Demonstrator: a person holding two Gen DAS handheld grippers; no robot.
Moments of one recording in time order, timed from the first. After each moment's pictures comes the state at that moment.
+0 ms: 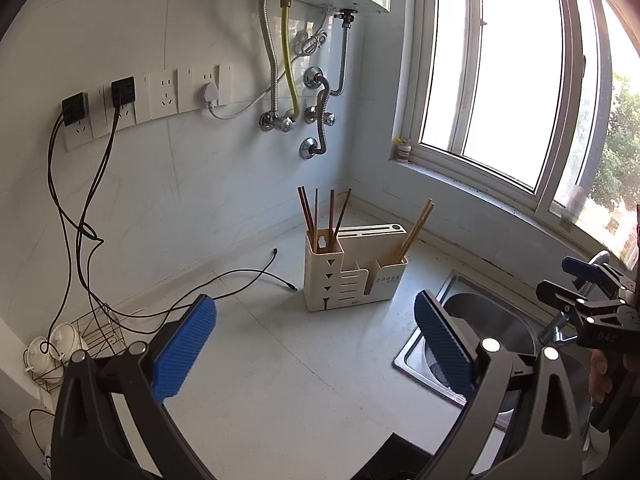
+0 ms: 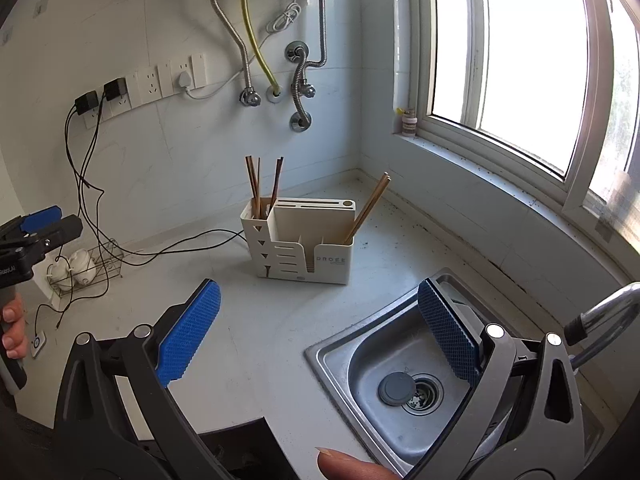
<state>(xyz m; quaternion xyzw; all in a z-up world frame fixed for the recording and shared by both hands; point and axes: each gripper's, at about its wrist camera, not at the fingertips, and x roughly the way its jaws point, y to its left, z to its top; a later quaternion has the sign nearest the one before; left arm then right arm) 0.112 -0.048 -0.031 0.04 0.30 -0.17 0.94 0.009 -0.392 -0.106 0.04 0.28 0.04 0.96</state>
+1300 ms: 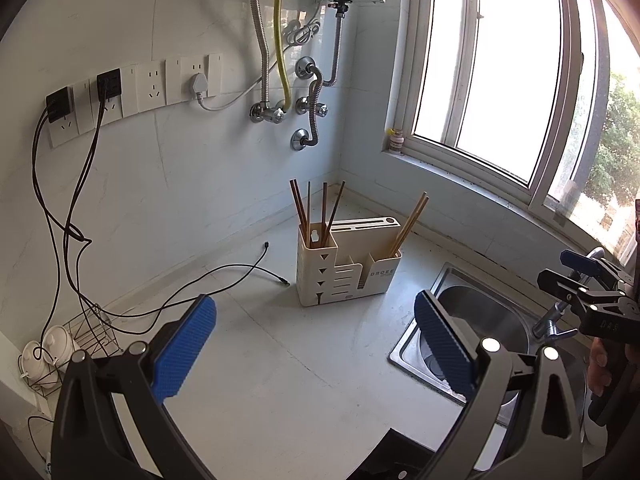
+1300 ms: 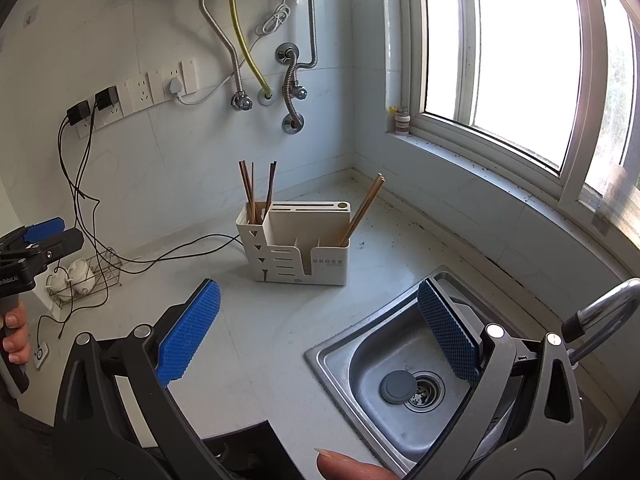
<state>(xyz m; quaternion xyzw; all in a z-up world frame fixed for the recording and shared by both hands) 0.123 -0.051 -0.035 0.04 0.31 -0.19 0.93 0.017 -0.397 -0.102 0.05 0.28 0.03 0.96</state>
